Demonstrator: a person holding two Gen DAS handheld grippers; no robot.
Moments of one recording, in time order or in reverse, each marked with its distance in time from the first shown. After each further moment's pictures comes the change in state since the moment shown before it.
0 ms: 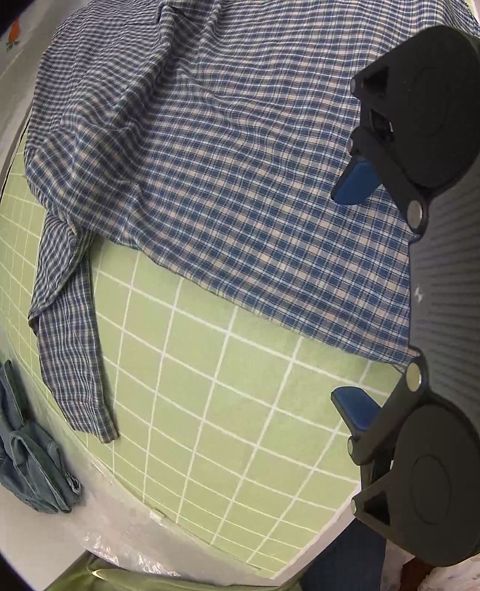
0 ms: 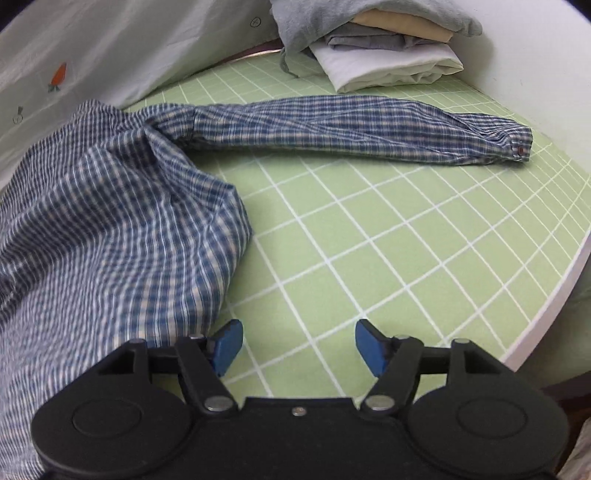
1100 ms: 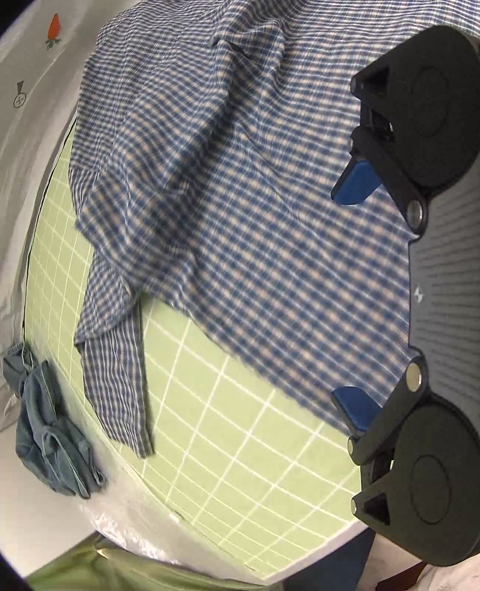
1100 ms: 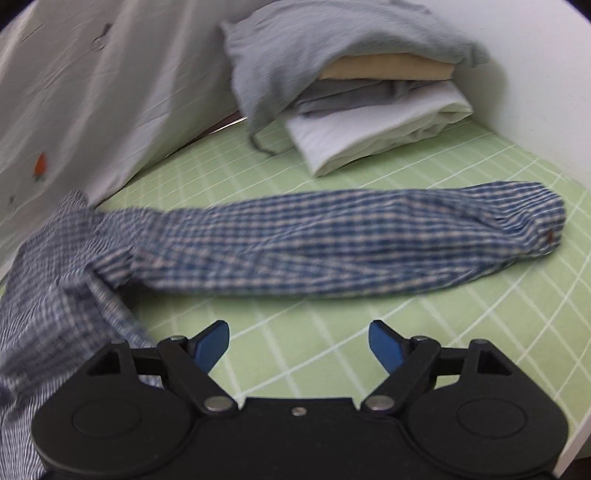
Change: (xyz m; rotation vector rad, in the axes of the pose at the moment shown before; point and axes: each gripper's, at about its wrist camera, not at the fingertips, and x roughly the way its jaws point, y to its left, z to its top) left arm -0.050 -0.047 -0.003 -0.174 -0.103 0.037; right arm 0.042 -0.068 0.091 0.039 -0.125 0.188
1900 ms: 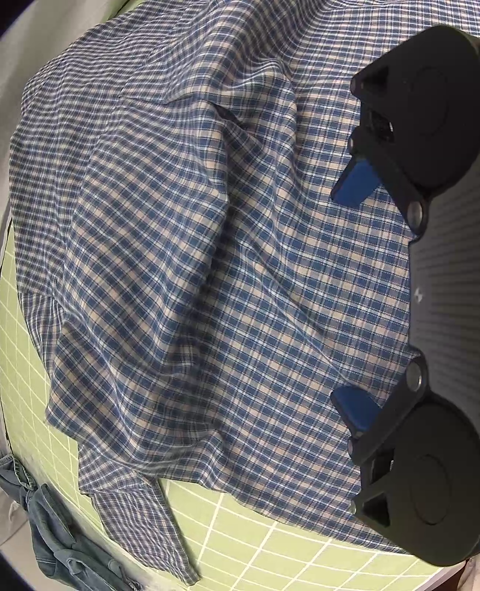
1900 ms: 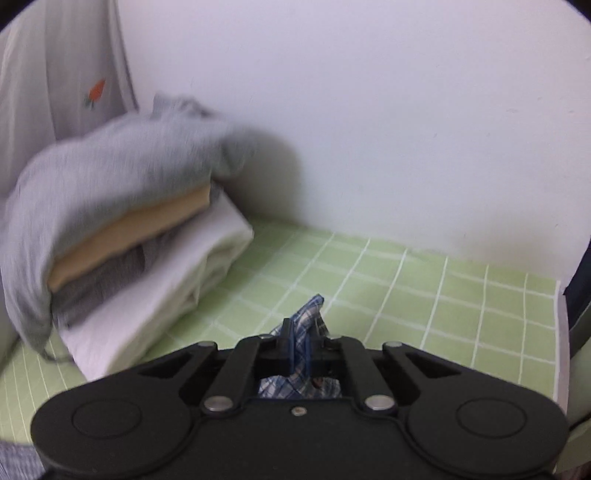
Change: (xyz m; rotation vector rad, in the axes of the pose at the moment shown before) left arm 0.028 -0.103 0.019 0.180 0.104 -0.107; right arm 0.001 -0.175 0.110 0.434 -0.363 -0.472
